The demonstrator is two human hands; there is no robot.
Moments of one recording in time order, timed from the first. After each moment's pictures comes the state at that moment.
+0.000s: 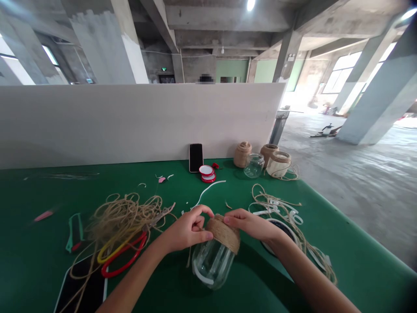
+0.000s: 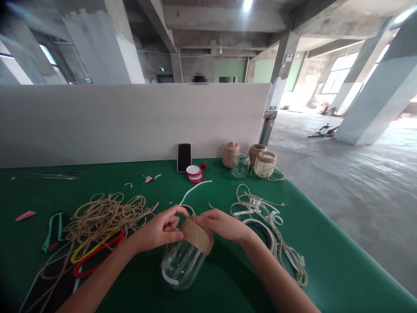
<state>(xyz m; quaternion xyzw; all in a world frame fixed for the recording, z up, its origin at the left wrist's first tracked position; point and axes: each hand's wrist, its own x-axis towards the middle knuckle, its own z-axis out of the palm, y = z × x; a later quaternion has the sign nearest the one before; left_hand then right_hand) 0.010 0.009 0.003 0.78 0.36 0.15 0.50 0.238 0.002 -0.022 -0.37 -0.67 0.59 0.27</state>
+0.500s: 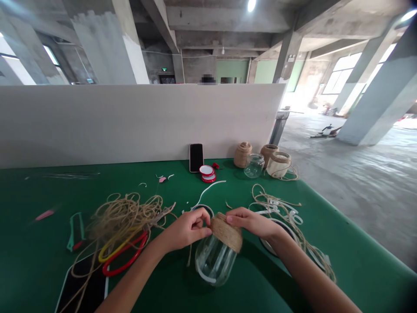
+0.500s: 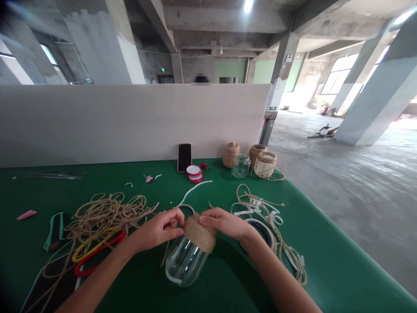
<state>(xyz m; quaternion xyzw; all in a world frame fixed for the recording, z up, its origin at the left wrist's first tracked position) 0.009 0.009 0.000 0.79 0.37 0.15 0.47 0.244 0.003 -0.019 -0.33 -0.68 0.60 0.26</state>
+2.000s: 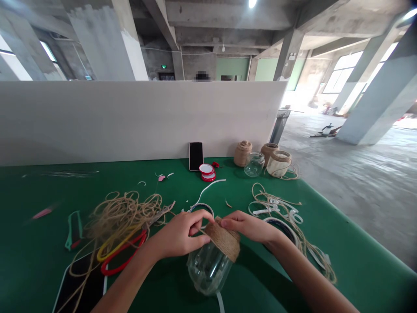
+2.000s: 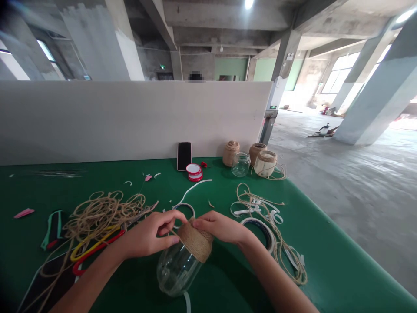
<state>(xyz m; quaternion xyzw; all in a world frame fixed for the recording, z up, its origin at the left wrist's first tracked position) 0.005 -0.004 0.024 0.85 0.38 0.10 0.36 0.232 -0.003 -0.018 -0.37 -0.67 0.60 0.23</state>
